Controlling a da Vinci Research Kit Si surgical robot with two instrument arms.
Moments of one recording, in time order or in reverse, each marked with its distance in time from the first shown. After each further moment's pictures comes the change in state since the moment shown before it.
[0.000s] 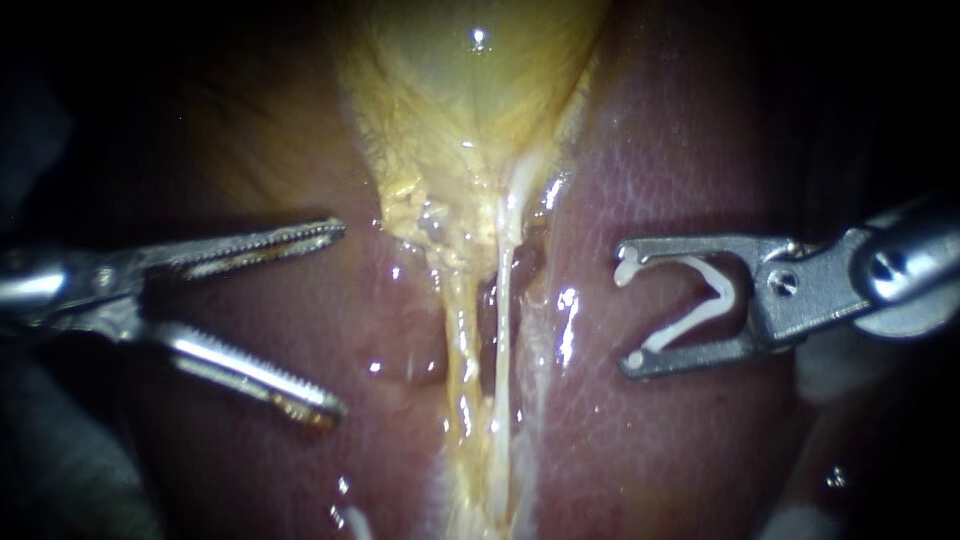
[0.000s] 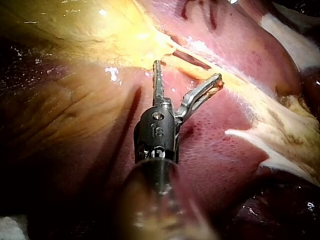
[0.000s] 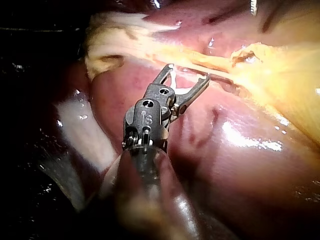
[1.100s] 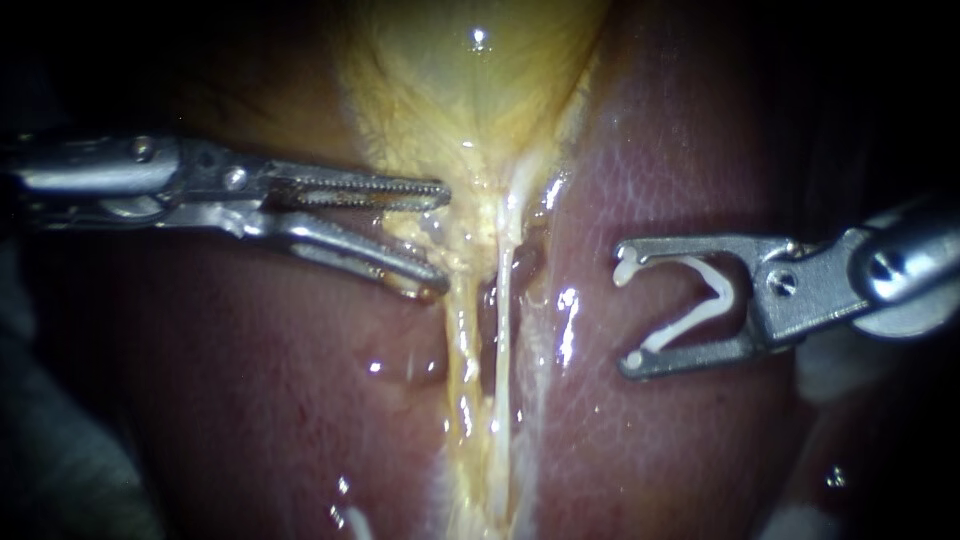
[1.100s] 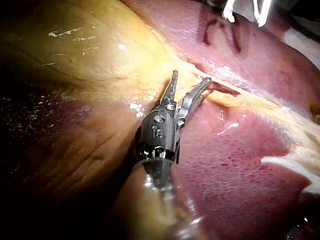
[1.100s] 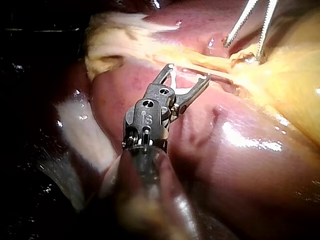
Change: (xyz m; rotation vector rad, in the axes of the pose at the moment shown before) right arm 0.000 0.000 0.000 0.000 0.000 0.000; left arm 0.003 -0.008 0.007 0.018 -0.128 0.089
